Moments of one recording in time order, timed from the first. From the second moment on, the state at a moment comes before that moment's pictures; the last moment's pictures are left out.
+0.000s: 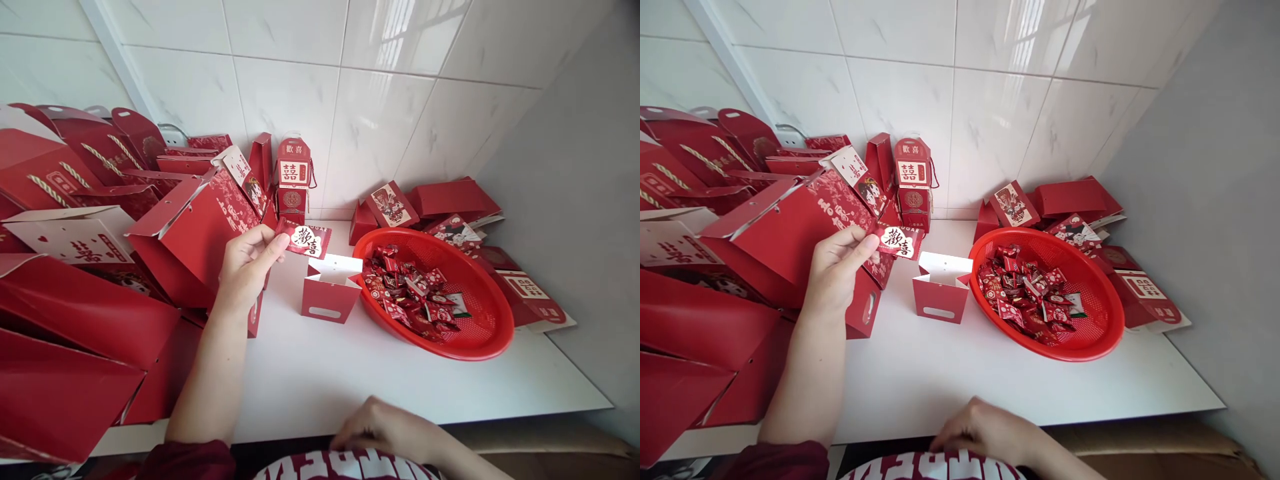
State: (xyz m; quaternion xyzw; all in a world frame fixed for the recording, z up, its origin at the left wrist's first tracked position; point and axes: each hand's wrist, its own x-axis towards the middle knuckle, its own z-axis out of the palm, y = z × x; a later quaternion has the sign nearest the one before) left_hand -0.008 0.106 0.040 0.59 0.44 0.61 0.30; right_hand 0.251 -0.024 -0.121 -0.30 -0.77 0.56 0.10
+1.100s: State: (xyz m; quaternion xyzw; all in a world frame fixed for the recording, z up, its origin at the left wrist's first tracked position) left_hand 0.003 0.147 -0.007 0.83 0.44 0.31 0.14; right_hand 0.129 0.001 -0.157 0.05 -0.85 0.53 0.04
